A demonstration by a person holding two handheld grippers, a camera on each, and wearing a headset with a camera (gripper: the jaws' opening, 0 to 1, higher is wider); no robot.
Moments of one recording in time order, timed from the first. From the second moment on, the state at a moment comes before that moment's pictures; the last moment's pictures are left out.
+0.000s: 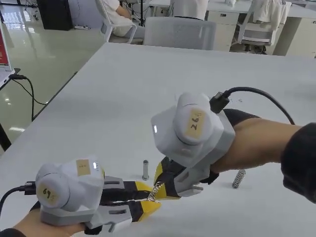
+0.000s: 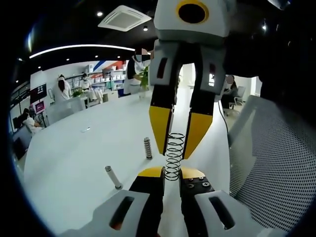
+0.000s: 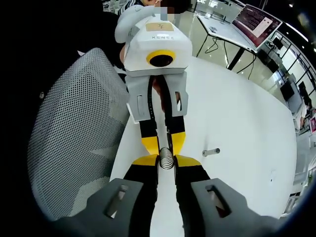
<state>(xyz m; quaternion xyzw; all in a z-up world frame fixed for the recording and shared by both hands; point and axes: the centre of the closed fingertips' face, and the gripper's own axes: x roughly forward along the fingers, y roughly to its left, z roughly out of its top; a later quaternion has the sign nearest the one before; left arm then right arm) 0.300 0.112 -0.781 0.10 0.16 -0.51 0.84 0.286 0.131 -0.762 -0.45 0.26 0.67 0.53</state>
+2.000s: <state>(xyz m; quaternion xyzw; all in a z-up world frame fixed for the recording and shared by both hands) 0.305 0.137 -0.789 0.04 0.18 -0.47 0.86 0.292 0.129 -0.767 -0.44 0.28 0.66 0.53</state>
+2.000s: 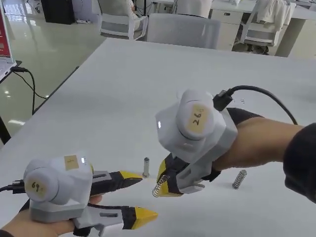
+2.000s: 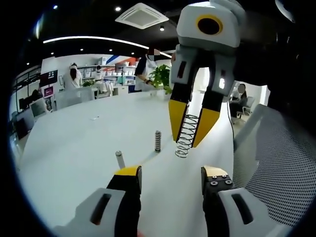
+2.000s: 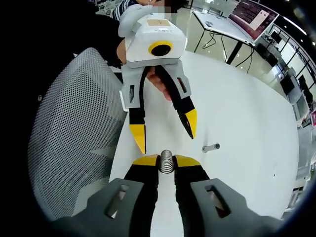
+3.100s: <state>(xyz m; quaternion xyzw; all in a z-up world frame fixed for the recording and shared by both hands) 0.318 0.158 -0.790 0.03 0.18 -0.42 0.89 0.314 0.126 -0.757 -0.45 0.29 0.65 0.54</state>
